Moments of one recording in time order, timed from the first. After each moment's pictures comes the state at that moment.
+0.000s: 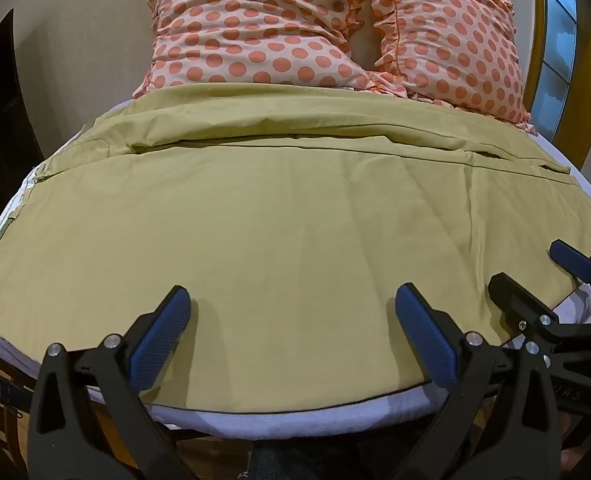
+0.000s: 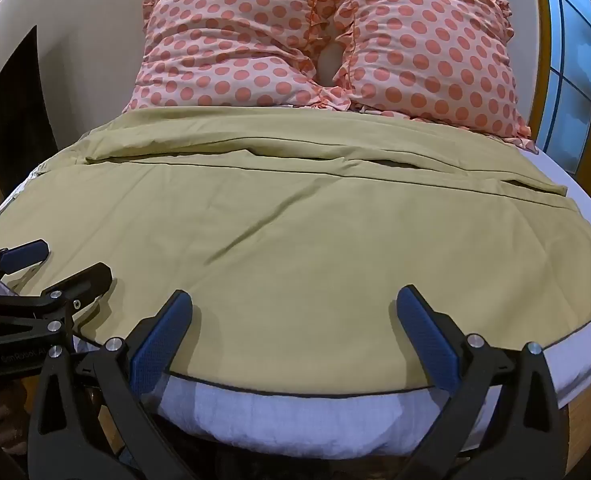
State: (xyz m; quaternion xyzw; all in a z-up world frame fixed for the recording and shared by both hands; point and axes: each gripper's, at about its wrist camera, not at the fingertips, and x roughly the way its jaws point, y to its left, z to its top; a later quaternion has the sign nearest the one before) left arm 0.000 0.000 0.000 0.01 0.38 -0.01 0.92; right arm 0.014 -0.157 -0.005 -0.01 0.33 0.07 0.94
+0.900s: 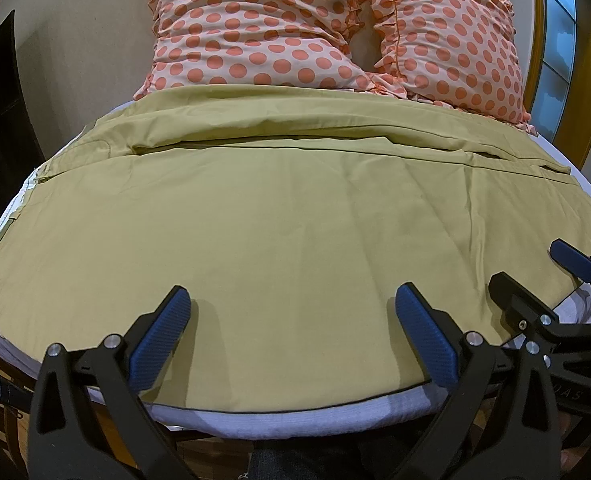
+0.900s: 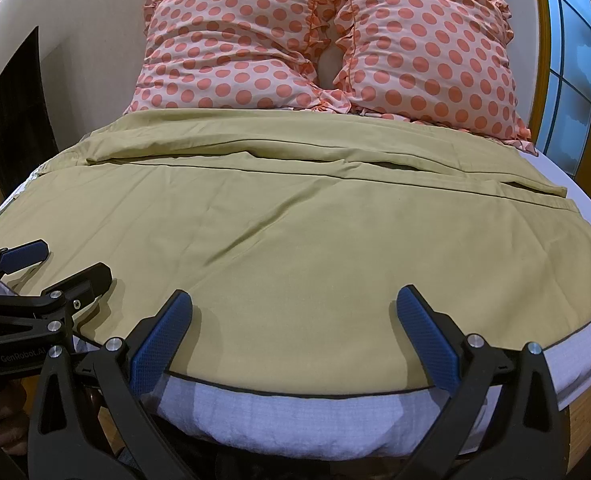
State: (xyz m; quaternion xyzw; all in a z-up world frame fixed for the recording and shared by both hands) left arm 0.000 0.000 0.000 0.01 0.38 -0.01 0.93; right arm 0.013 -0.158 -0.008 -0.01 0.32 0.07 0.94
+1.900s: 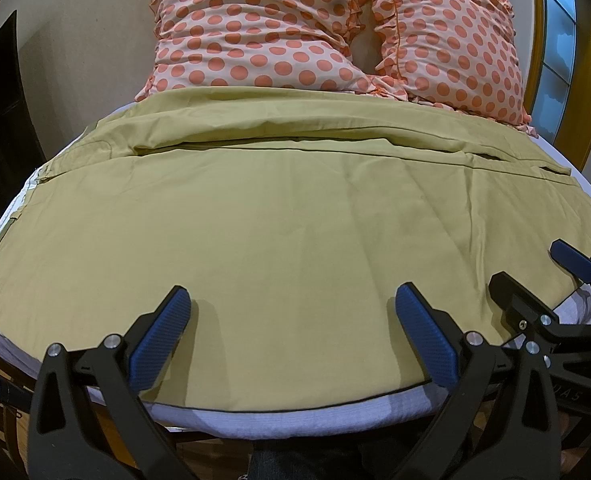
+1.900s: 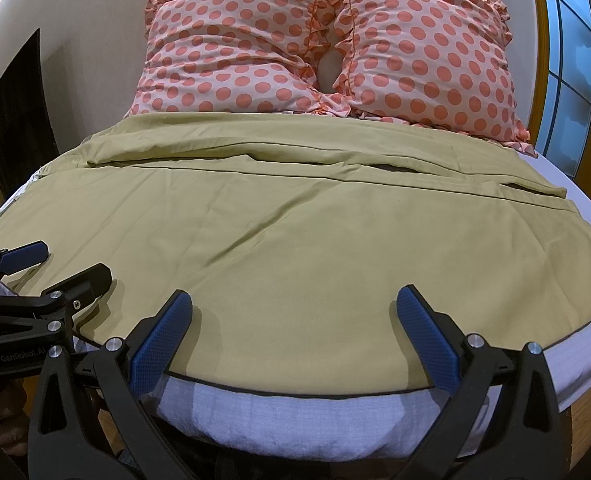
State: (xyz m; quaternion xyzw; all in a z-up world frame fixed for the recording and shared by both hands) left arm 0.000 0.000 0.000 0.01 0.38 0.00 0.93; right arm 0.012 -0.159 -0.007 0.00 0.32 0.07 0.95
